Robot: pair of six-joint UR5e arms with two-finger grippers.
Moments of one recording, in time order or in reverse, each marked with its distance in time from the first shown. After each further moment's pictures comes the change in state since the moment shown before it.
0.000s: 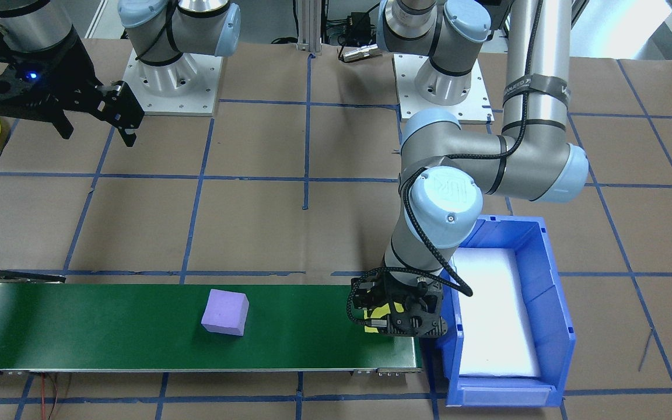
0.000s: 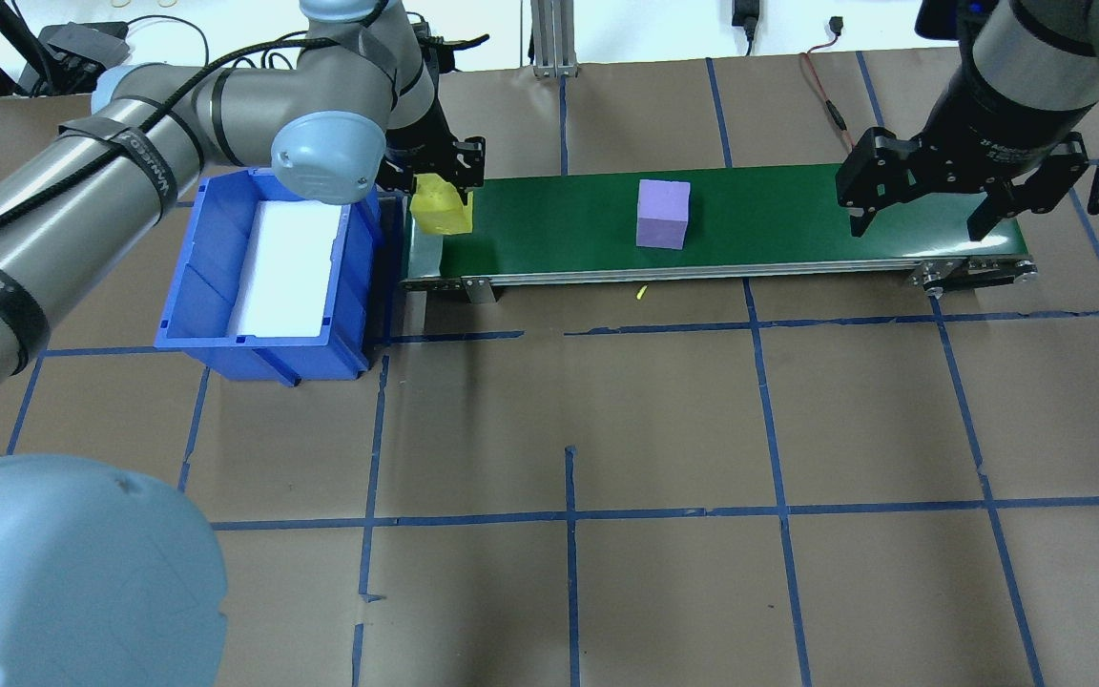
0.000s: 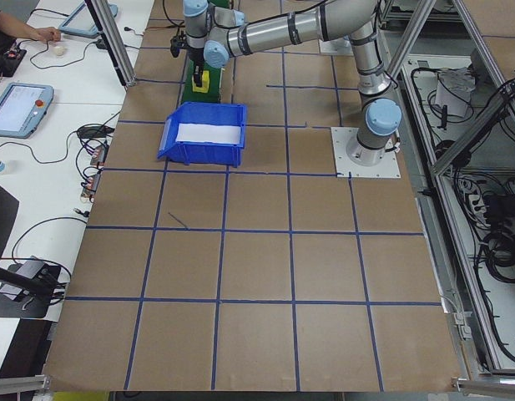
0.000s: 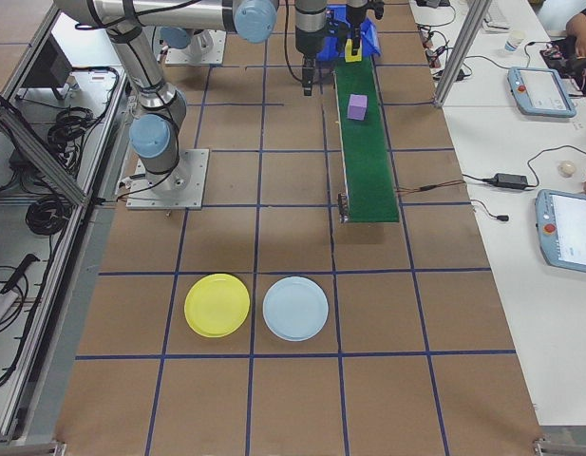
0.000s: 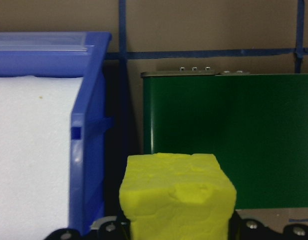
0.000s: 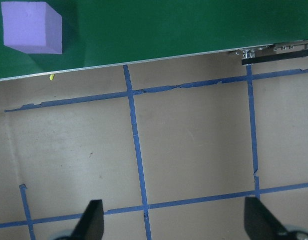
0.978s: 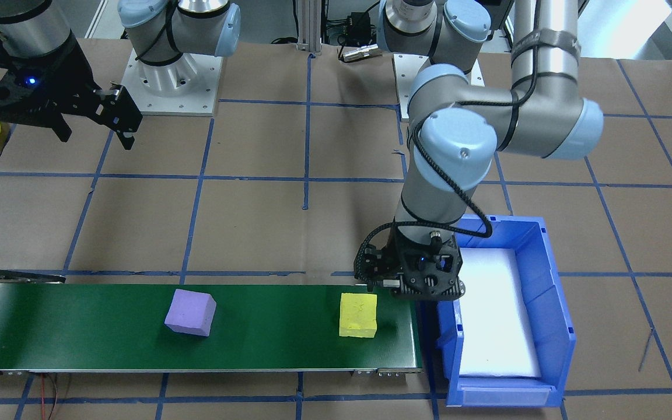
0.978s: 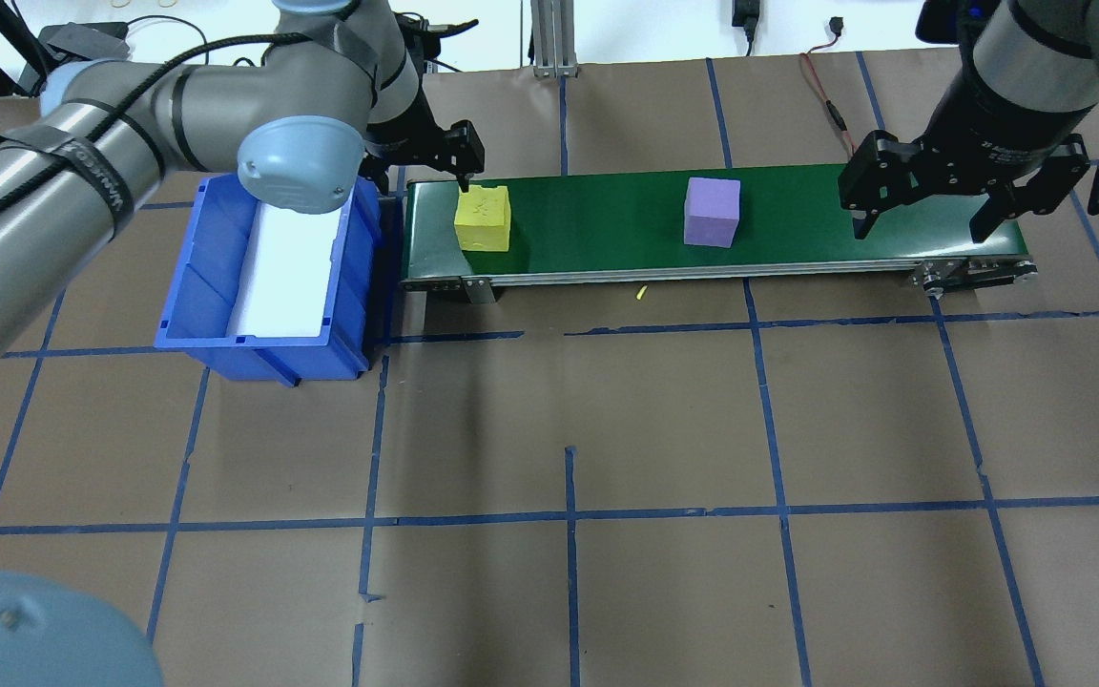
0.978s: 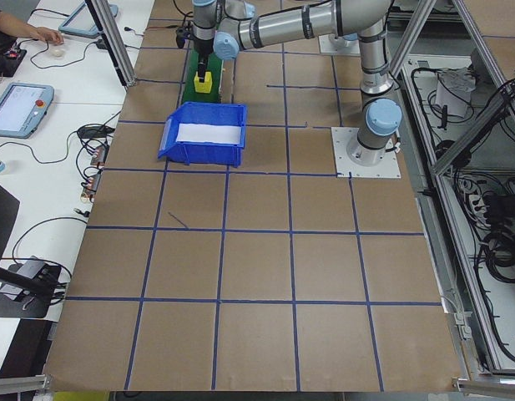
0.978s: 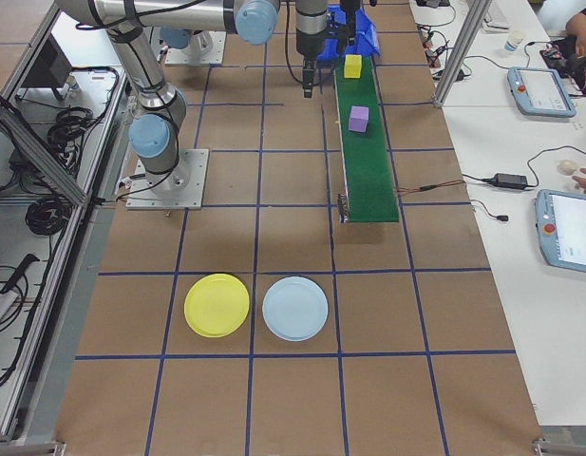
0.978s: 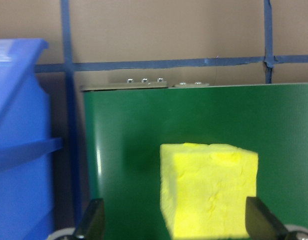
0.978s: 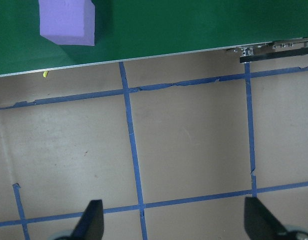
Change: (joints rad) left arm 0.013 0.181 -0.056 -0.086 0.052 0.002; right arm -0.003 0.027 0.001 0.005 -0.010 -0.008
